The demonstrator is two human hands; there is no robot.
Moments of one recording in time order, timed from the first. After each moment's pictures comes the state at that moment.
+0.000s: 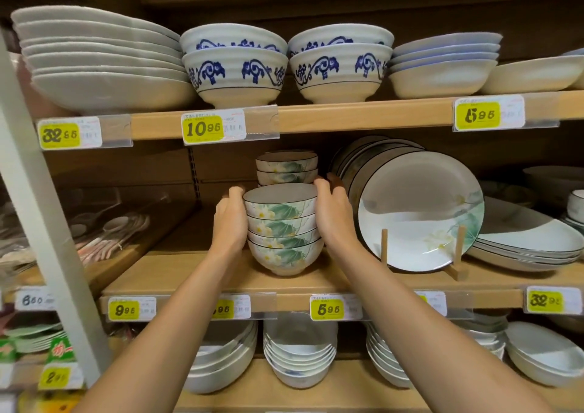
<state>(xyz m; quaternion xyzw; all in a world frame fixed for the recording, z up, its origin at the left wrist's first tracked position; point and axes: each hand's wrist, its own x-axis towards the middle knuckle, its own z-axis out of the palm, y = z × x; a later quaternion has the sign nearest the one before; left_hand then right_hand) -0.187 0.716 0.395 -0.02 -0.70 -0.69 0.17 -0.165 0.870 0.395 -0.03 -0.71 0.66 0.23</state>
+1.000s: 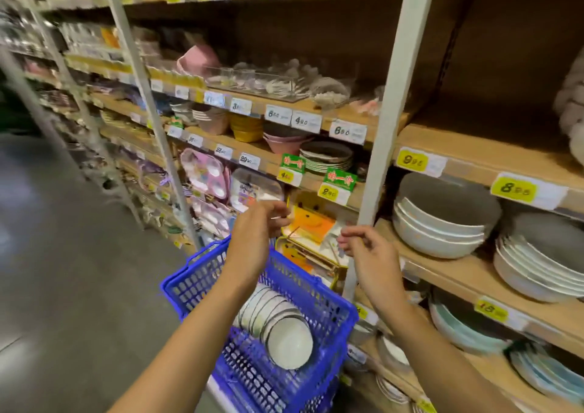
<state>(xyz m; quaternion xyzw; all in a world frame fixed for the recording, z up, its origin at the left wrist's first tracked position) 0.086 0.374 0.243 0.17 -0.65 -0.70 0.25 0.009 0.538 0.191 0.15 -0.73 0.67 0.00</state>
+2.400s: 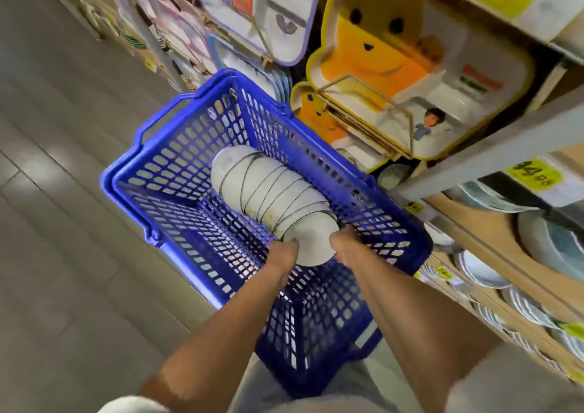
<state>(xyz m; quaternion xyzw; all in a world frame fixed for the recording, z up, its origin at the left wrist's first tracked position) 0.028 0.331 -0.154 0.57 -0.50 -0.61 -0.23 -0.063 0.430 -0.193 -0.22 -0.81 0.28 -0.46</state>
